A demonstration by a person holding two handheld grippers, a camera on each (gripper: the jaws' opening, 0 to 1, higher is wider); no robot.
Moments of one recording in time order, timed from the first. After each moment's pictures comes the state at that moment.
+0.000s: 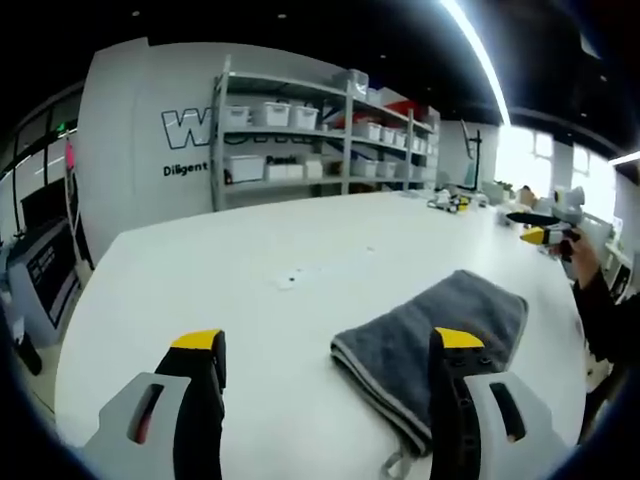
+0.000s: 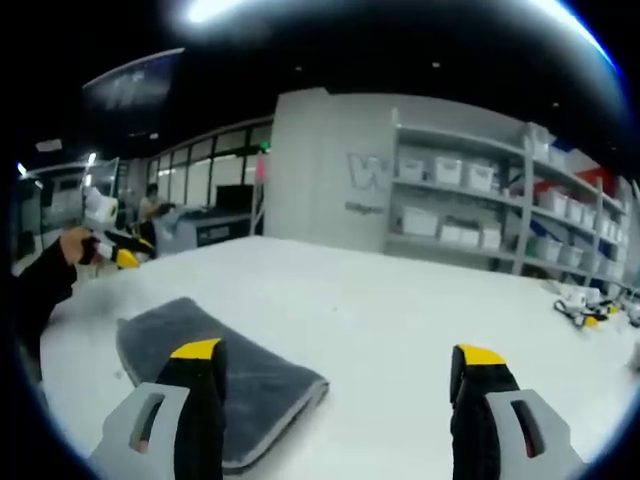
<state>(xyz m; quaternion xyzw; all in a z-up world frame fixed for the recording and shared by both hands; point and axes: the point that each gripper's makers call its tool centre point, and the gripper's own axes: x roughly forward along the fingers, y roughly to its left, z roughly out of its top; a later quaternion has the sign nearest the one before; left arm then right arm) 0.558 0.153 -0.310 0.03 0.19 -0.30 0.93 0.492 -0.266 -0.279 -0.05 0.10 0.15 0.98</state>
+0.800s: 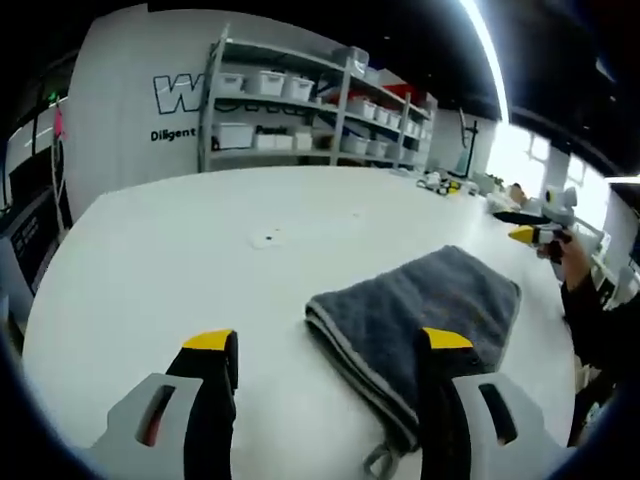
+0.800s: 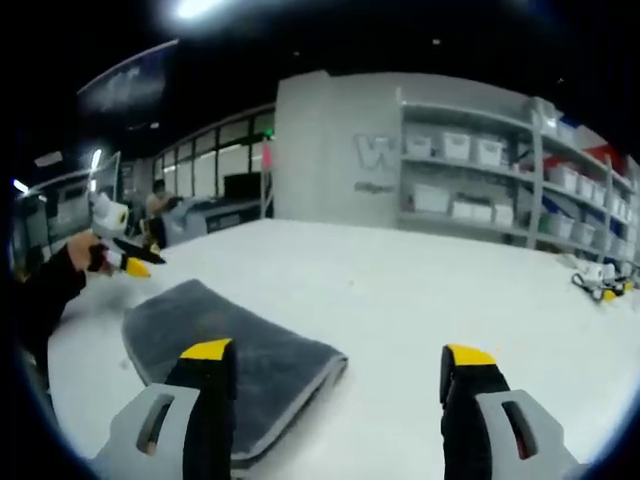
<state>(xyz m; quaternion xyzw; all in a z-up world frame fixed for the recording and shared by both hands) 0.551 0.132 -0.362 0.01 0.25 -0.33 0.91 0.501 -0.255 -0.319 -0.03 0.15 0.17 0.97</state>
